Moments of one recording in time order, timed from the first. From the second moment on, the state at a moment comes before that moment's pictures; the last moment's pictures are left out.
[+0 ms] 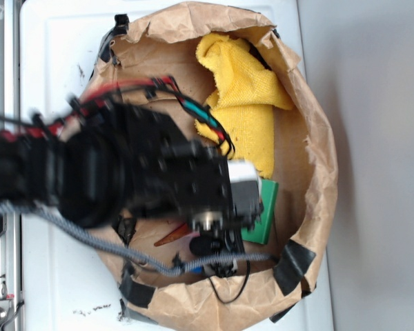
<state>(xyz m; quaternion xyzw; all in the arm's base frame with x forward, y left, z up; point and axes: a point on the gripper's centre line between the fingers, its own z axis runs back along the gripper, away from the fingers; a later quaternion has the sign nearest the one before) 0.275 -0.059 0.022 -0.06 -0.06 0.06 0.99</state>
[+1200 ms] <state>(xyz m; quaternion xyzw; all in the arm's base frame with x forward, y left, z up) 0.260 -0.002 0.148 0.01 -0.03 0.10 0.99</state>
